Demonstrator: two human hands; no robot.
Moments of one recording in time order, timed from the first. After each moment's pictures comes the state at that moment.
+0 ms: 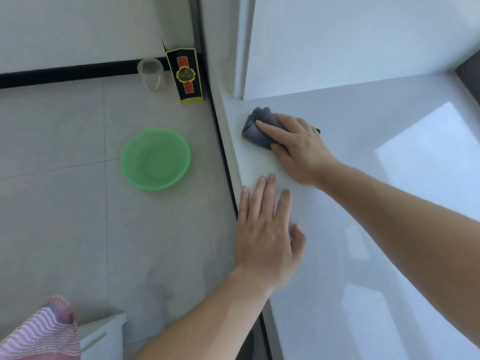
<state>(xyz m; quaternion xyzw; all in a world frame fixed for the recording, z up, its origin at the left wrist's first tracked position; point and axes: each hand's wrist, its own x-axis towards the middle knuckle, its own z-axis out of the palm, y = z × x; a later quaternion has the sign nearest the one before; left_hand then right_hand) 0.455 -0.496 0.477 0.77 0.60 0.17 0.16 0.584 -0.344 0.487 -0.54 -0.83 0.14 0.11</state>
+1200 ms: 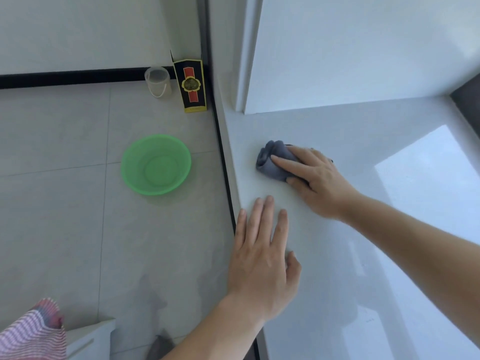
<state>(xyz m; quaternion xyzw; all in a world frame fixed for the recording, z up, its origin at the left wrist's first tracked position) 0.457 -0.512 0.478 0.77 0.59 0.14 0.17 0.626 -0.365 0.484 -0.46 -0.87 0.15 0.13</state>
